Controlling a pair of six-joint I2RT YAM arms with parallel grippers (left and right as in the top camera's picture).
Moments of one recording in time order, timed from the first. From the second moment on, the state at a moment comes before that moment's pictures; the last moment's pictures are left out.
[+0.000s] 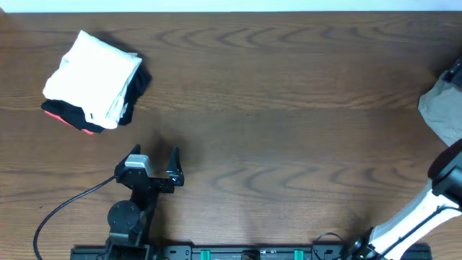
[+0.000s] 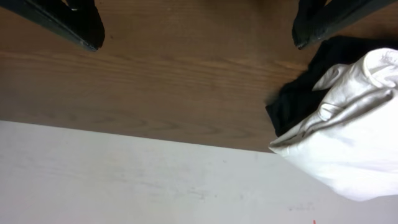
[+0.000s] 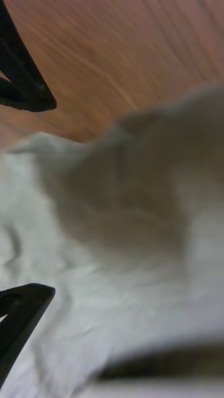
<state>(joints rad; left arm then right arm) -0.14 0.01 0.02 -0.11 0.02 -0.20 -0.61 2.16 1.87 -0.76 0.05 0.13</state>
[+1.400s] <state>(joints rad) -0.14 0.01 0.02 -0.11 0.02 -0.20 0.14 2.23 1.77 -1.26 -0.12 0.18</state>
